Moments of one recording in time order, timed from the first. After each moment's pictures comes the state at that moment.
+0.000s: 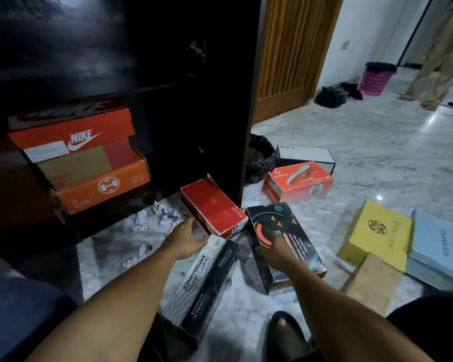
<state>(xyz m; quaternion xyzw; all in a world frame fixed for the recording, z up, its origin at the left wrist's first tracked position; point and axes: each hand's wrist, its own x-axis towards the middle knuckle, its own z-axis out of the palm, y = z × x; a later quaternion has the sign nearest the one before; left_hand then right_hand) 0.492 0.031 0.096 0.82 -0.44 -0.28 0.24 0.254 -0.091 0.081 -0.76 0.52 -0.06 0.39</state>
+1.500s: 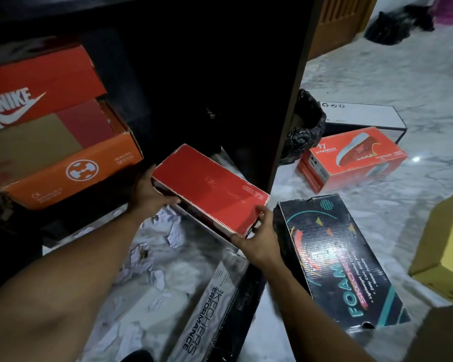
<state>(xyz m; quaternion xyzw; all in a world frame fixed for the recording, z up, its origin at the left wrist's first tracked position) 0.720 -0.104 -0.021 0.84 -0.34 -0.15 0.39 0.410 -0.165 -0.018 -0.66 0.48 -0.23 0.54</state>
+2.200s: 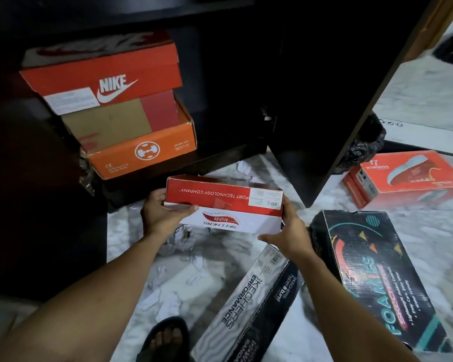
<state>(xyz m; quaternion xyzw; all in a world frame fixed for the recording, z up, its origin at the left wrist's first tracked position) 0.679 0.022 -0.008 0.82 -0.14 -0.08 0.55 0.440 -0.164 -0.012 -0.76 0.39 -0.16 0.50</state>
